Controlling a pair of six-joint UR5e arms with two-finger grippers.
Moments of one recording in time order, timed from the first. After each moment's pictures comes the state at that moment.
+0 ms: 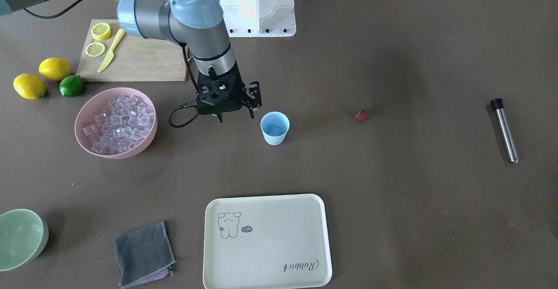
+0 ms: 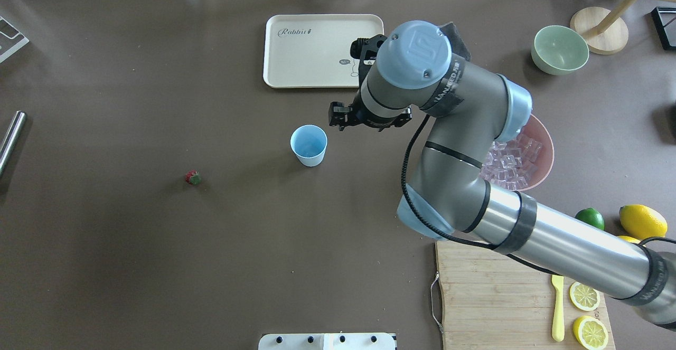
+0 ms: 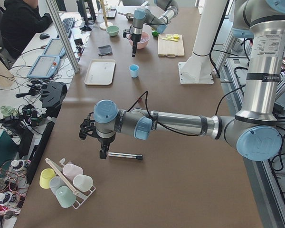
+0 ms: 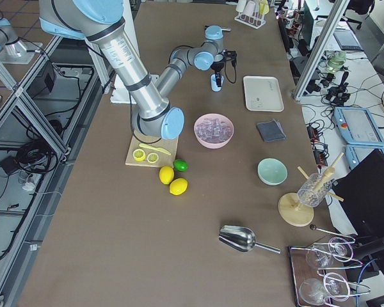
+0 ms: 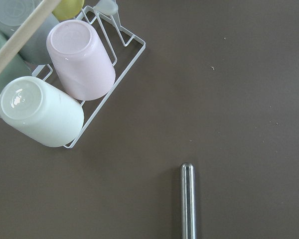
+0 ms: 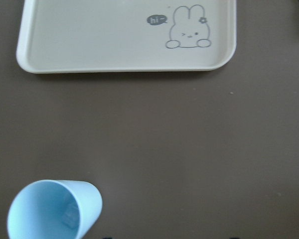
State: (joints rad) left arm -1.57 -1.64 -1.59 -1.75 -2.38 -0.13; right arm 0.65 -0.91 1.72 -1.51 1.92 1.10
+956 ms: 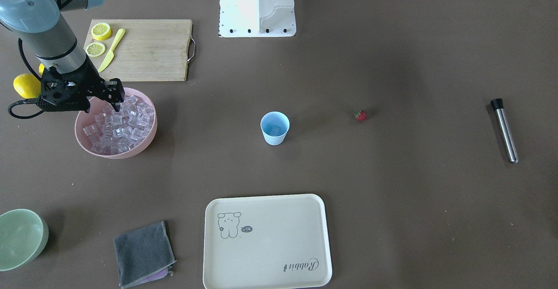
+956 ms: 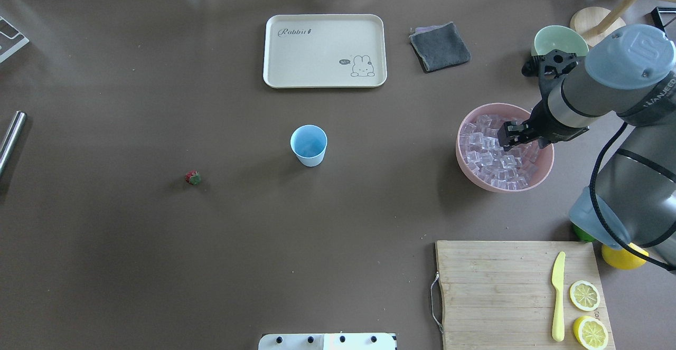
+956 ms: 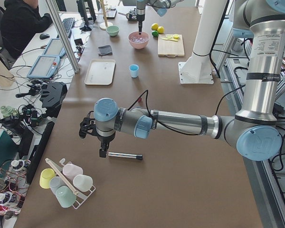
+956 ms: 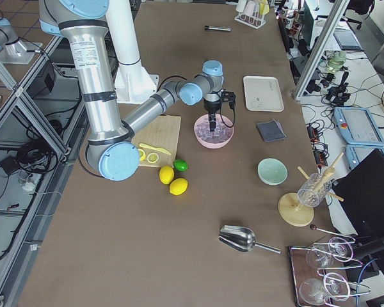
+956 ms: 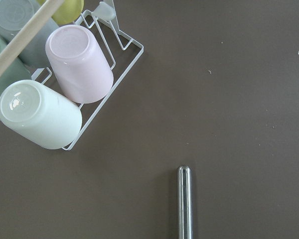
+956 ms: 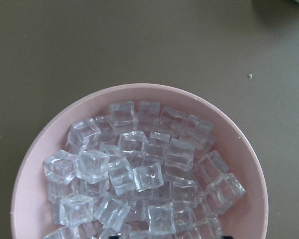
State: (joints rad) left arm -1.57 -1.64 -1.60 -1.75 -2.38 -0.14; right arm 0.81 -1.37 1.96 -1.60 2.02 0.84
